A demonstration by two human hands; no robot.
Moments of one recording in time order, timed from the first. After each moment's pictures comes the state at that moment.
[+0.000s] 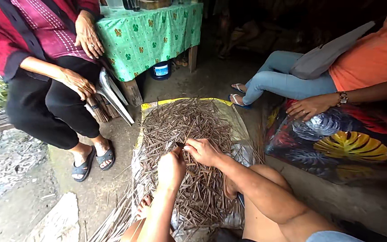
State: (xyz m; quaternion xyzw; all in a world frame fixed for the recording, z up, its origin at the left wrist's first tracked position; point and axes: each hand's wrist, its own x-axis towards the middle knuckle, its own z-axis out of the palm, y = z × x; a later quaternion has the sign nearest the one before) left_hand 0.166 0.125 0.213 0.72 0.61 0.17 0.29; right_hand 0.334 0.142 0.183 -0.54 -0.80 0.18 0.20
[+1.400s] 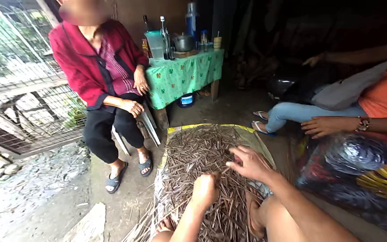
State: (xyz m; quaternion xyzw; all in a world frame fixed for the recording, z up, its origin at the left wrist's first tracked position) left_hand 0.180 0.116 0.206 0.81 0.47 0.11 0.33; right_hand 0.399 0.122 0.237 -0.60 -0.78 0.10 0.18
